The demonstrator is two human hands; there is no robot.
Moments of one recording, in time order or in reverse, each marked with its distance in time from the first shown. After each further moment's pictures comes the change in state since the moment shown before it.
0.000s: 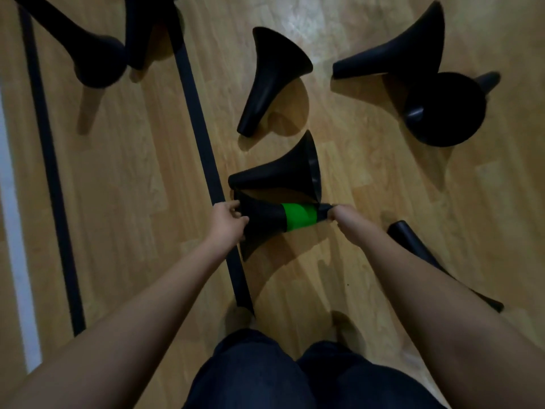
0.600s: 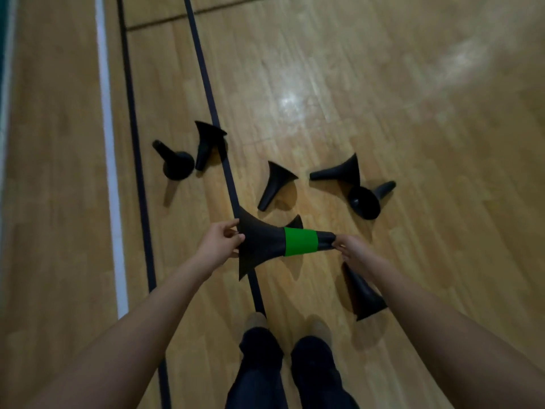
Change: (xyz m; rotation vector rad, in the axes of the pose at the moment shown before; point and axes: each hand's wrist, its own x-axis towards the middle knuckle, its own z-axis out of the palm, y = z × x) left_hand -0.325 0.223 -0.198 0.016 -0.050 0.188; right_hand -0.405 -0.155 -0.092 0.160 0.048 -0.089
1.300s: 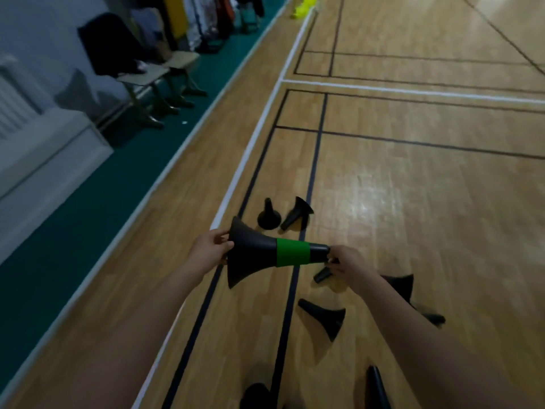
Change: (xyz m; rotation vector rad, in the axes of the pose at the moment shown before) left_hand -0.266 -0.008 -0.178 -0.346 0.509 0.096; right_hand -0.233 -0.137 0.133 -0.181 -0.215 -0.305
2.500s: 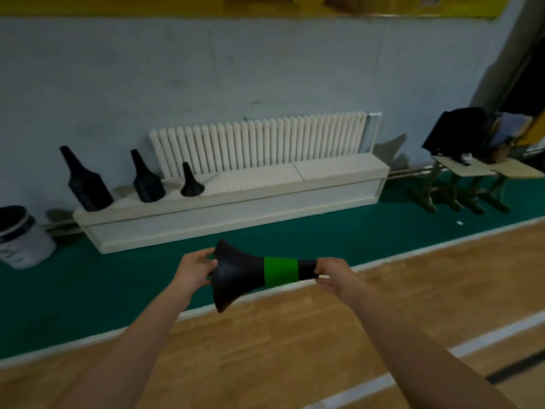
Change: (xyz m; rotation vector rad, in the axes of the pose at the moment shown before) left_hand -0.232 -0.290 -0.551 -0.633 1.116 -0.304; right_hand -0.235 -0.009 0.757 -0.710 -0.860 -0.249
